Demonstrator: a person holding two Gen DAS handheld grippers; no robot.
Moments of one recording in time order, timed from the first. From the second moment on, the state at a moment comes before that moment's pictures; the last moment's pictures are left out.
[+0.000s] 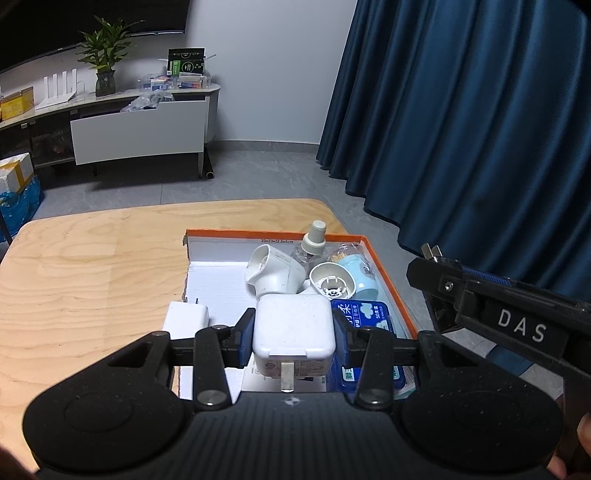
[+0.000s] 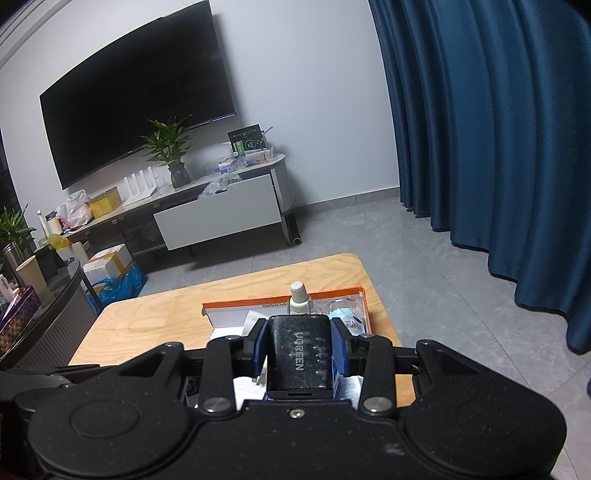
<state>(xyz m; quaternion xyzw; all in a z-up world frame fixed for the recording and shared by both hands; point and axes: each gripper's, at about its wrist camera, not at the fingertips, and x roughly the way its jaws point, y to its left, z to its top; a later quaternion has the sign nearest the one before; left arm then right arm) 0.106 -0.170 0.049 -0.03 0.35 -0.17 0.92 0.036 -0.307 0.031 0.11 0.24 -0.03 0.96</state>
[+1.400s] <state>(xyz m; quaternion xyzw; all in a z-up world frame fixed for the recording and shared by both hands) 0.125 -0.173 0.037 -0.03 0.37 -0.16 0.92 0.074 -0.301 0.045 0.11 0.26 -0.02 0.96</state>
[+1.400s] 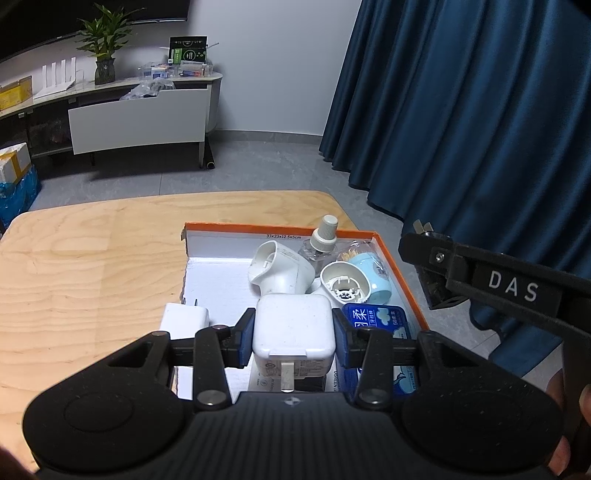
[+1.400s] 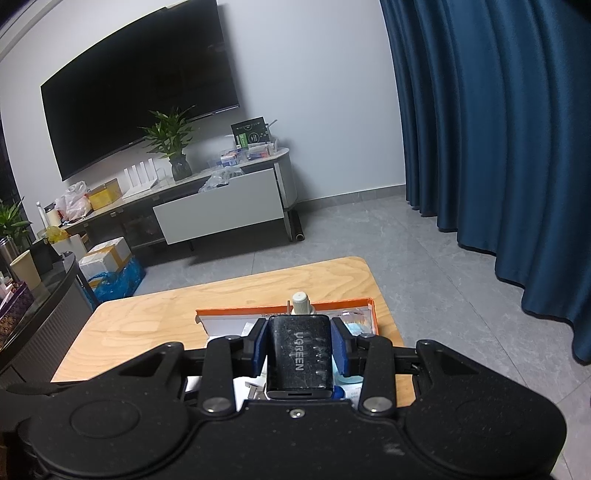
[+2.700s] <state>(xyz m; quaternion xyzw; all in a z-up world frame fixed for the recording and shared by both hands) 0.141 -0.177 0.032 -0.03 0.37 -0.16 0.91 0.084 -0.306 0.048 0.10 0.27 -0.01 0.96</state>
